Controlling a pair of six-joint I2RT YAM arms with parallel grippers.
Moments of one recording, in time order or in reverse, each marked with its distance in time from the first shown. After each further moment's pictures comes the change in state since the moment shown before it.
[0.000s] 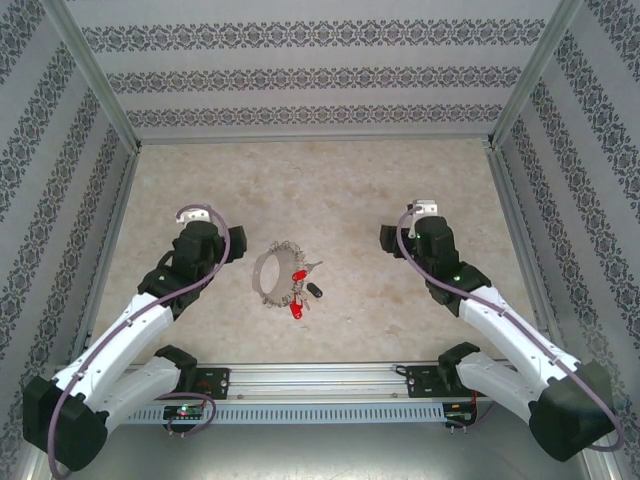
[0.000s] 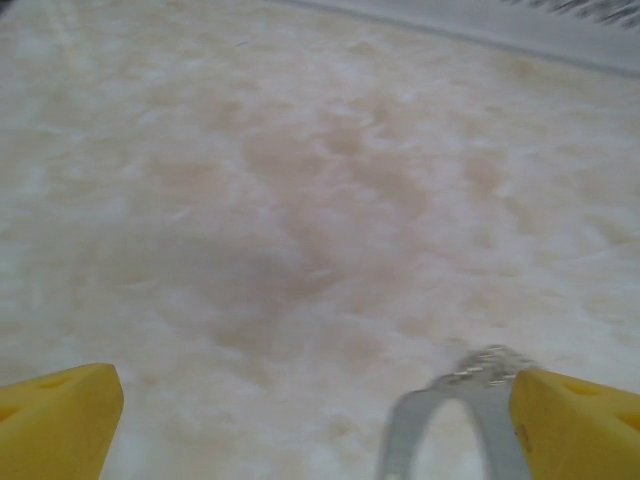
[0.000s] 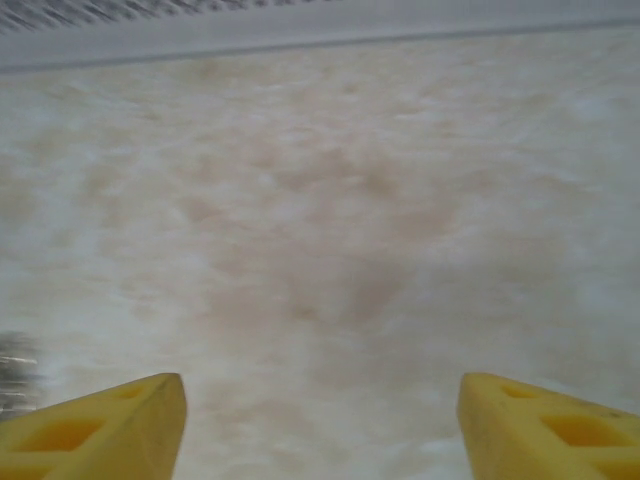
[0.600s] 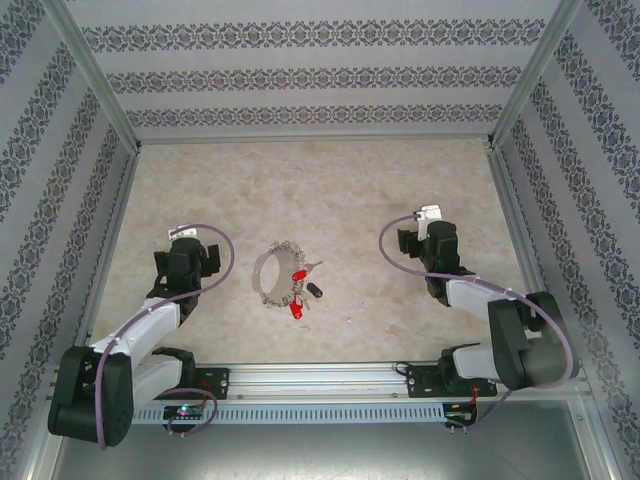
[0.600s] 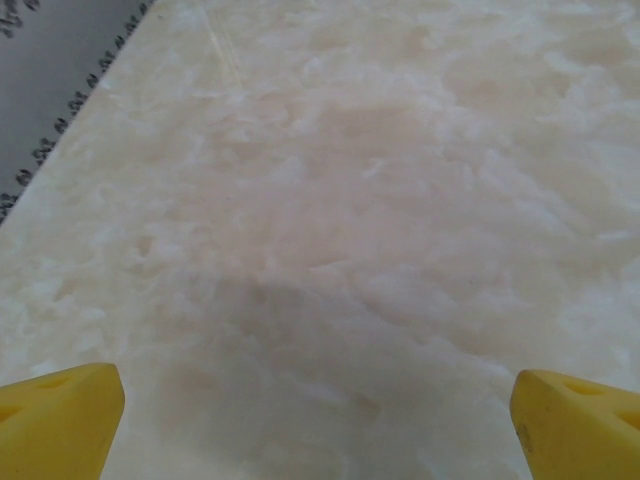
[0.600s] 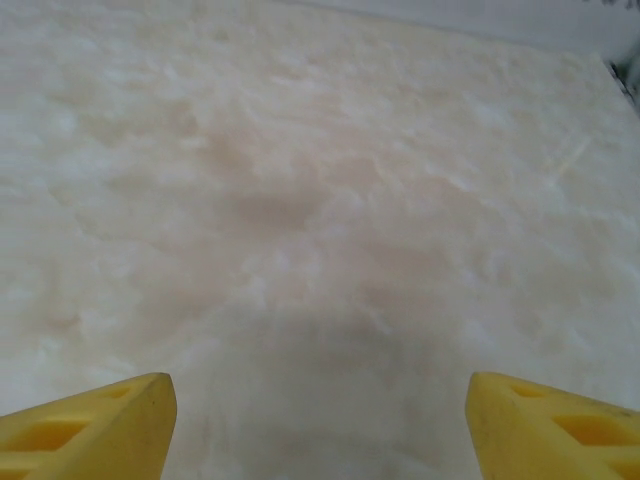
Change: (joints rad) left arm 0.256 0.172 -0.314 0.518 -0.010 0.339; right arm -0.255 0.406 -0.189 0.666 -0.114 -0.320
